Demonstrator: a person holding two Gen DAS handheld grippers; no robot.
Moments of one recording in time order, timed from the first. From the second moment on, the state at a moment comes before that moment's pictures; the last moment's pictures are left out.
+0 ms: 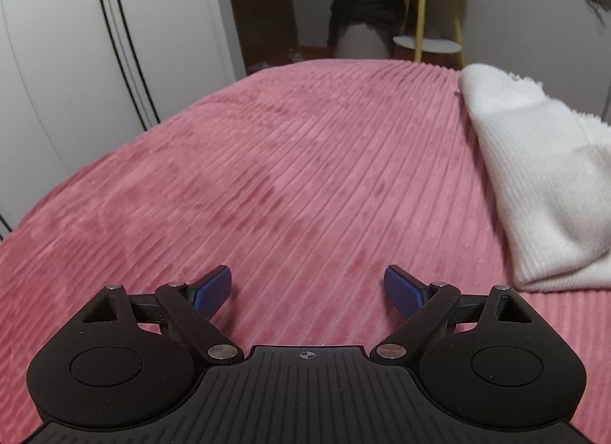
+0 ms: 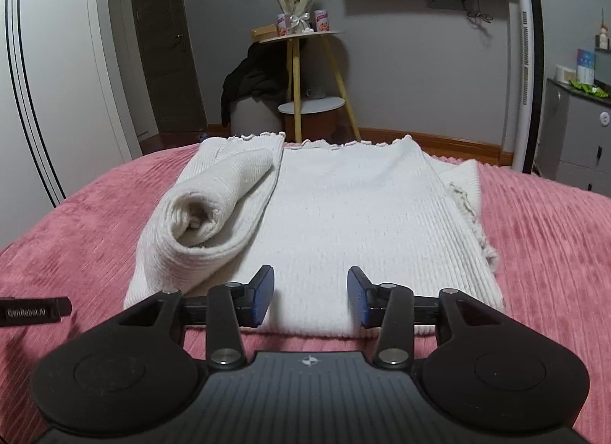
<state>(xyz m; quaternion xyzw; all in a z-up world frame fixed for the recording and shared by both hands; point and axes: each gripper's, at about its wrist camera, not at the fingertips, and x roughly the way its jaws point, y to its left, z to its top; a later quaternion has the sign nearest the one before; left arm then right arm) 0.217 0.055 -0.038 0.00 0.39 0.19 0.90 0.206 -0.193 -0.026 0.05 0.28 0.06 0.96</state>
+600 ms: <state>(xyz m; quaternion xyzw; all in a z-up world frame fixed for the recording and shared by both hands) 0.212 0.073 -0.045 -0.05 0.40 0.18 0.89 0.256 -0.183 0.004 0.15 0.30 0.10 0.94</state>
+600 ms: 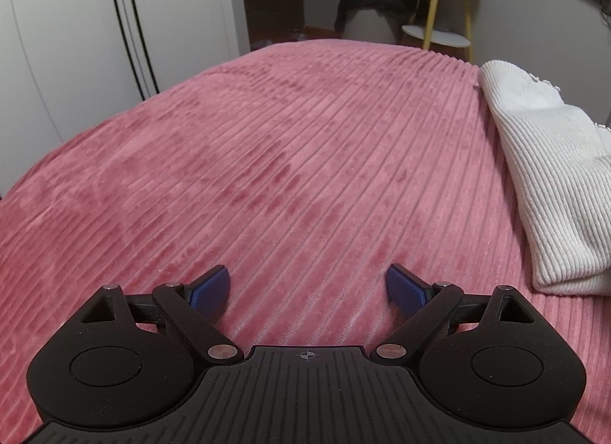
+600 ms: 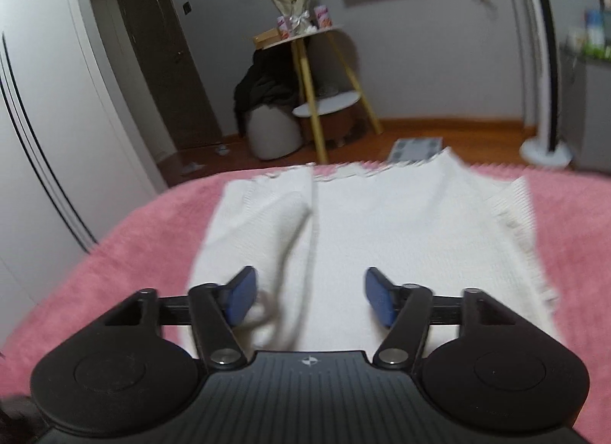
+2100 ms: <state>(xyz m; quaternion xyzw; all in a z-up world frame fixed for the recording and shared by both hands) 0.208 0.010 -0.049 -0.07 0.38 0.02 0.92 0.252 -0.205 0.012 -0.05 0.19 0.00 0.98</state>
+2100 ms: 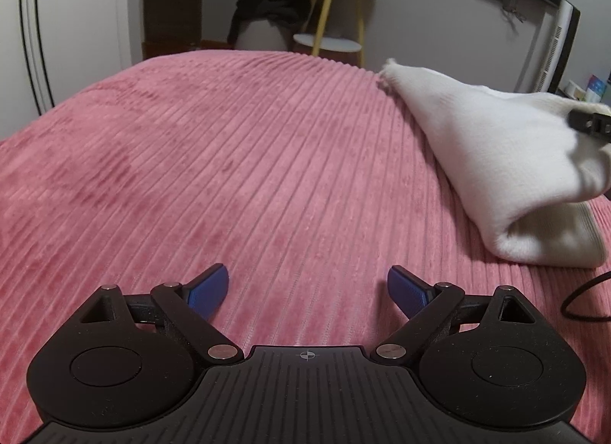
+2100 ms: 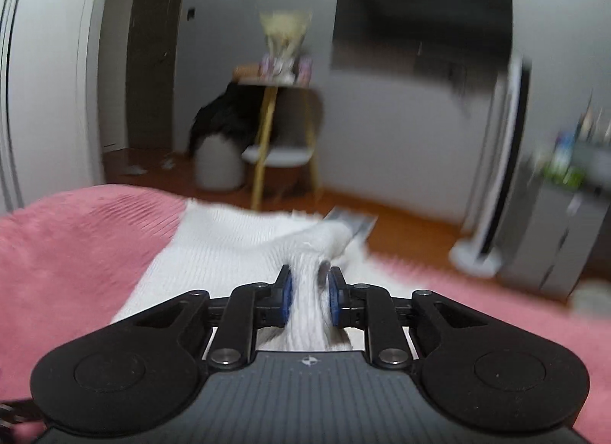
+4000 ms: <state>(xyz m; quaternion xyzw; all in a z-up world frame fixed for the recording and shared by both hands) 0.224 -0.009 -0.029 -0.11 0.38 -0.02 0.92 0.267 -0.224 -0.046 -0.13 0.23 0.00 0.96</state>
